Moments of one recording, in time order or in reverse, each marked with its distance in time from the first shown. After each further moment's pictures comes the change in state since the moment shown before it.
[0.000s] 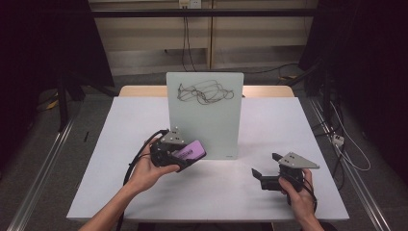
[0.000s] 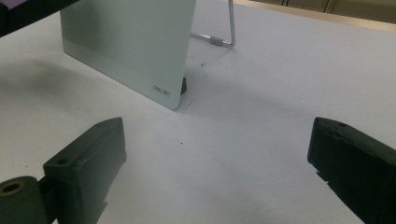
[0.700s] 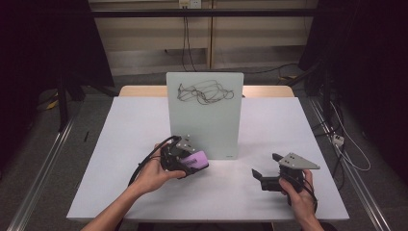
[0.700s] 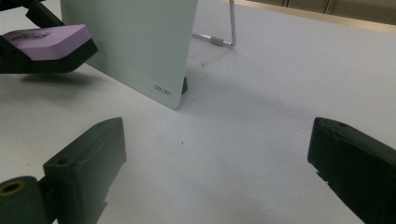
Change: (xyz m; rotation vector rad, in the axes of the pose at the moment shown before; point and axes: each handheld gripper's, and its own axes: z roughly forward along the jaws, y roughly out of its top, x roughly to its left) left arm -0.008 -0.001 0.030 0.179 -0.052 0.052; right arm 0.001 0.000 -0.001 0.000 0.000 -0.005
